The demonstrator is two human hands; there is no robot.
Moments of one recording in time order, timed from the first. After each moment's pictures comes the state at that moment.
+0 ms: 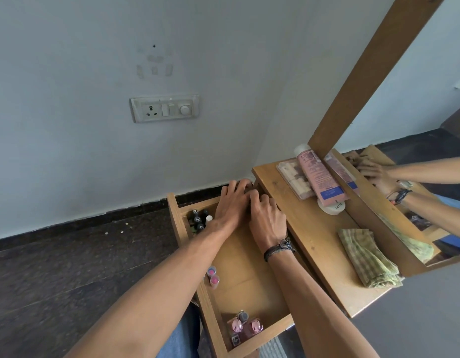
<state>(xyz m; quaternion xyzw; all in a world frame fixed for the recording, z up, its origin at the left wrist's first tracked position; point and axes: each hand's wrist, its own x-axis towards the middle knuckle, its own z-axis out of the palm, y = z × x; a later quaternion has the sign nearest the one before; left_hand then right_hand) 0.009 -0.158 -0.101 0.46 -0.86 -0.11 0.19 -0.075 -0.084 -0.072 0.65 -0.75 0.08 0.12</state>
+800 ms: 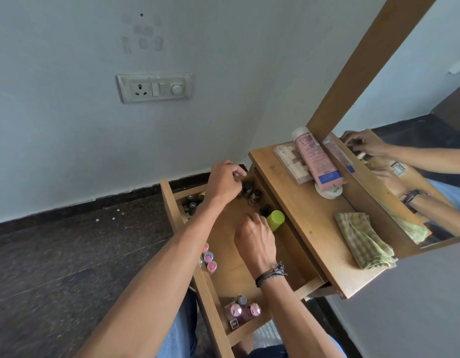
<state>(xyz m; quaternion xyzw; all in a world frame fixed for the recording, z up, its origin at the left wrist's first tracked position) 0.025 -0.172 -0.086 0.50 -0.73 -0.33 0.32 -0.050 -0.028 -0.113 0.63 -0.77 0.08 0.00</state>
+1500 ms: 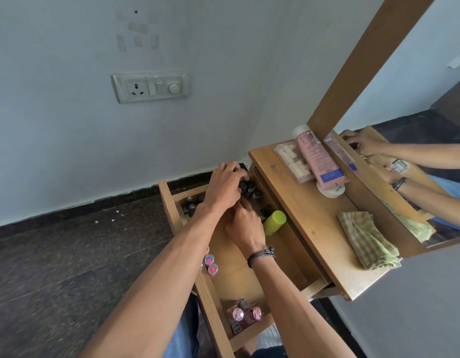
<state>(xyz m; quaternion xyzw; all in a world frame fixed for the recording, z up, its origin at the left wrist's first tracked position) 0.024 -0.169 -0.095 0.45 -0.85 -0.17 0.22 -0.040 -0.068 -0.113 0.60 -0.78 0.12 -0.13</state>
